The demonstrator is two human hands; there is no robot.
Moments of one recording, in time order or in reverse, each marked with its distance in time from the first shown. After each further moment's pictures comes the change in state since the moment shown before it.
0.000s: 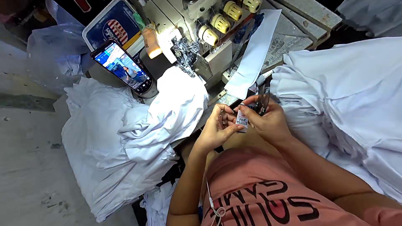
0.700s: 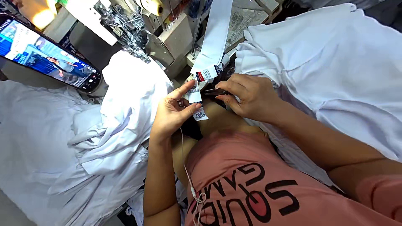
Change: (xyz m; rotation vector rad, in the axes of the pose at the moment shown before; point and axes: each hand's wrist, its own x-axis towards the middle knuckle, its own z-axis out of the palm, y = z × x) left_hand 0.004 0.011 -0.031 0.089 0.000 0.122; right_hand 0.009 -0.010 -0.052 -1.005 -0.252 -0.658
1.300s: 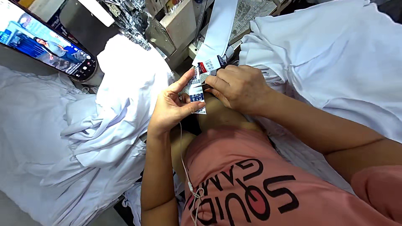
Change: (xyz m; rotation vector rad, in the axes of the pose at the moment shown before) left_hand 0.001 -0.011 -0.006 -0.158 -0.067 0.035; right_hand 0.027 -0.009 0.015 -0.171 -0.043 -0.183
